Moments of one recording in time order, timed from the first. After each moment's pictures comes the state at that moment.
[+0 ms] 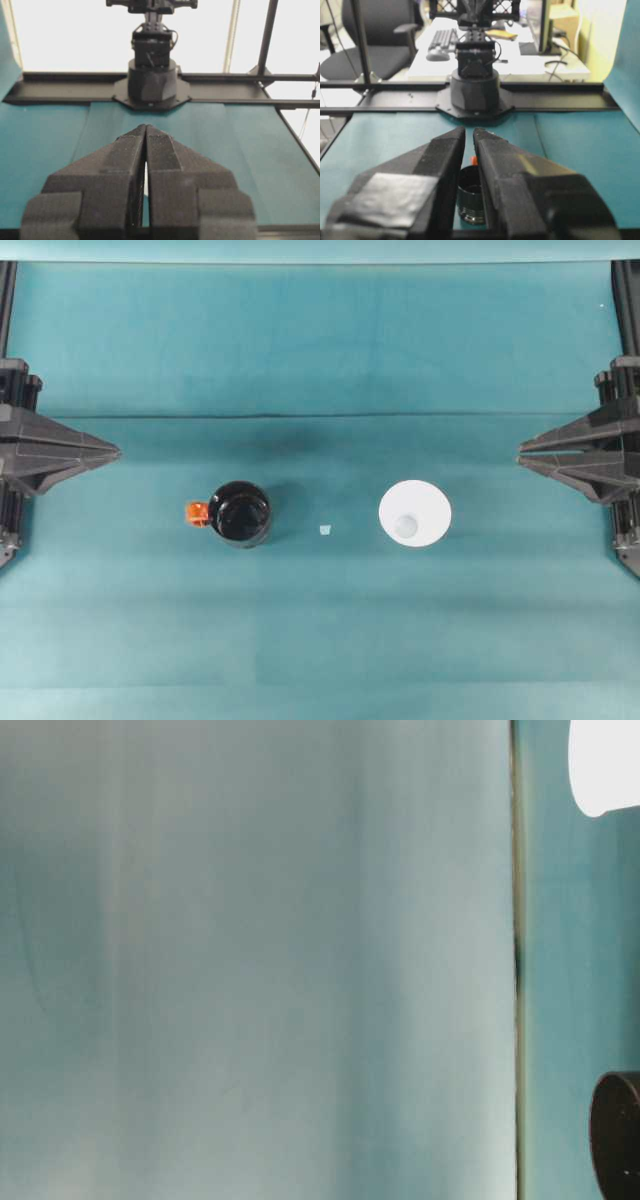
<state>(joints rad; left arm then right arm) 0.00 -0.96 1.17 0.00 -0.29 0.00 0.00 -0.96 1.17 0.00 -0.29 0.01</state>
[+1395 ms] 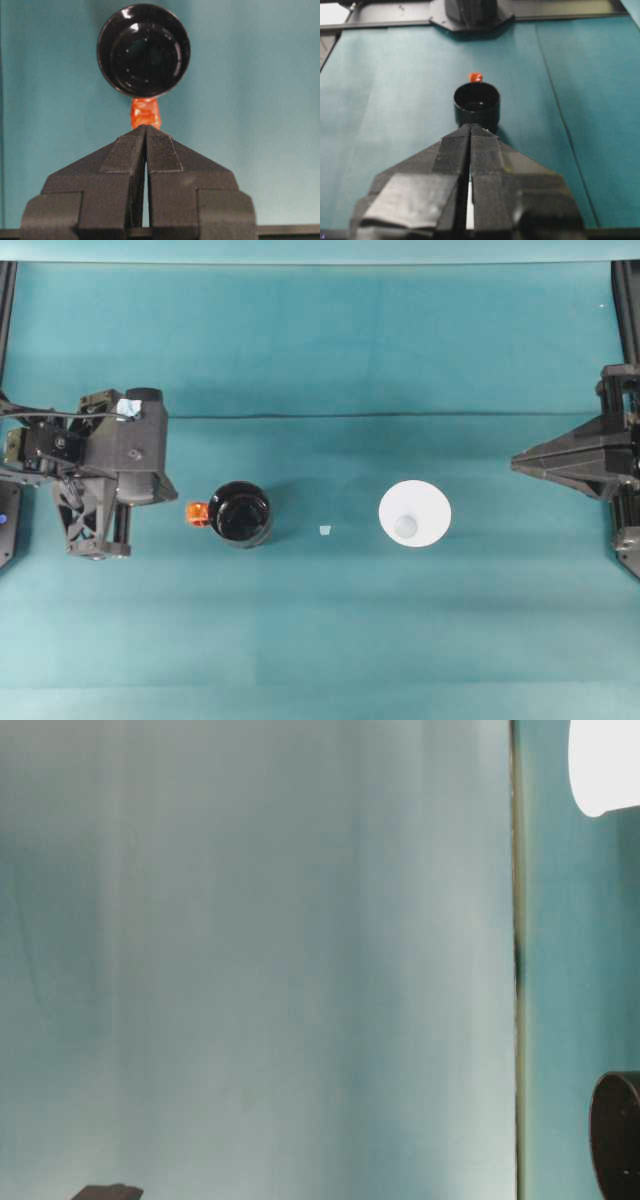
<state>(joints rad) 0.01 -0.46 0.74 0.02 0.69 0.00 -0.02 -0.99 1.12 0.02 0.06 0.02</state>
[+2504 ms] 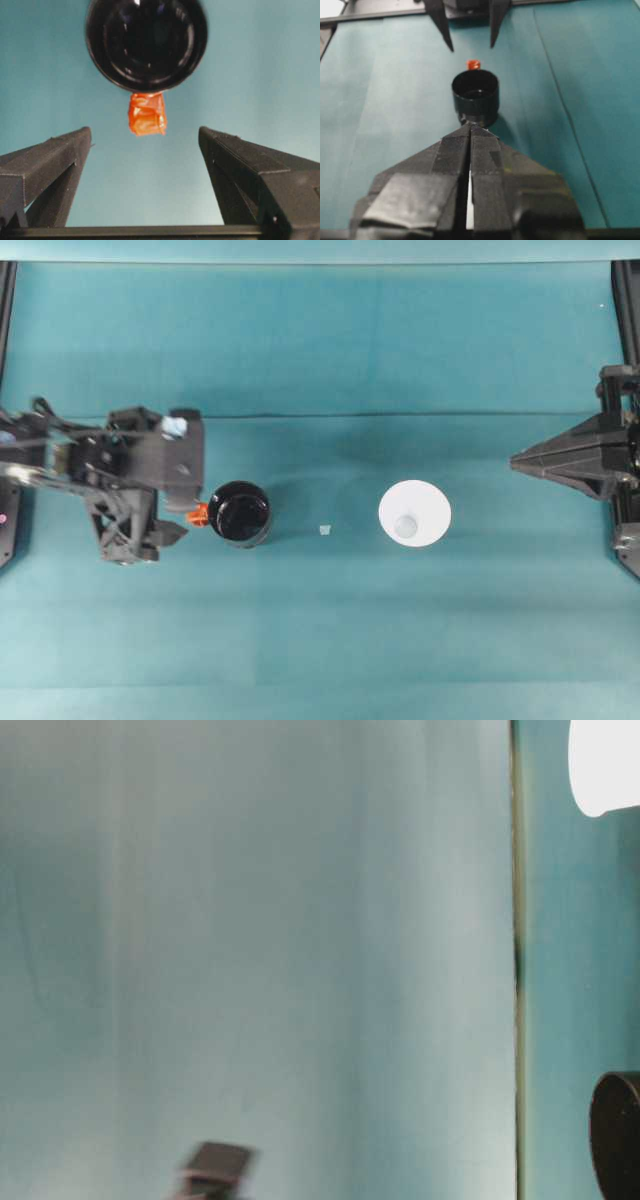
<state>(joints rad) 0.01 -0.26 0.79 0.02 0.57 -0.02 -0.03 -0.99 1.12 0.02 0.10 0.06</state>
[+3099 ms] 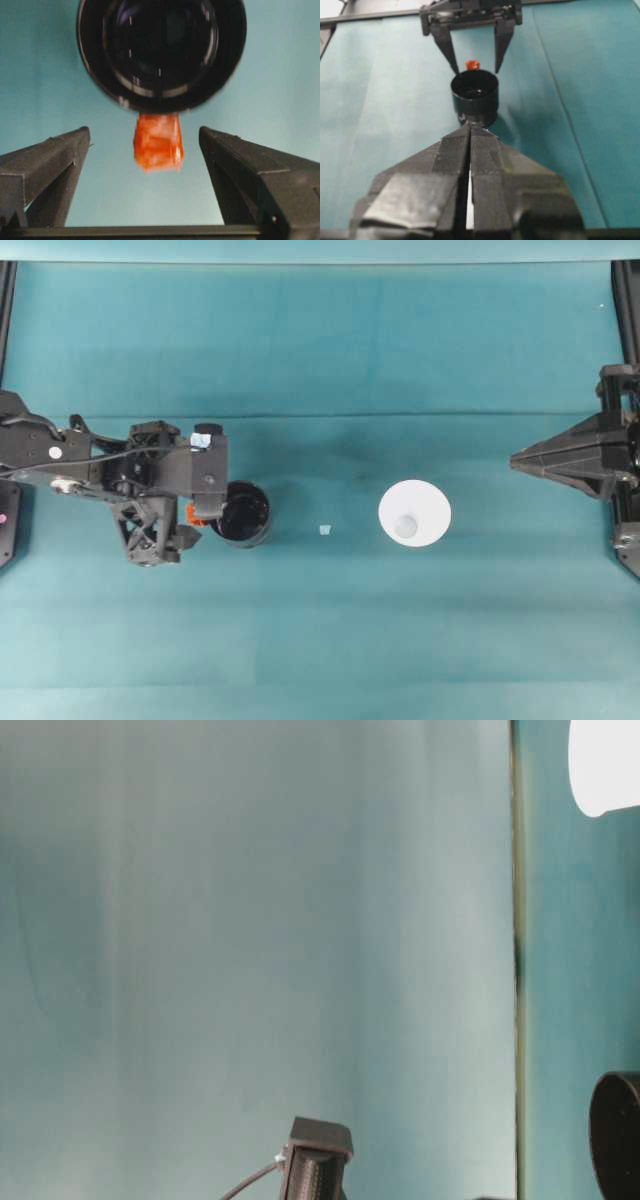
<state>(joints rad) 0.03 -0.13 0.82 0.02 0.44 -0.02 -0.03 -0.99 1.12 0.02 0.10 0.06</state>
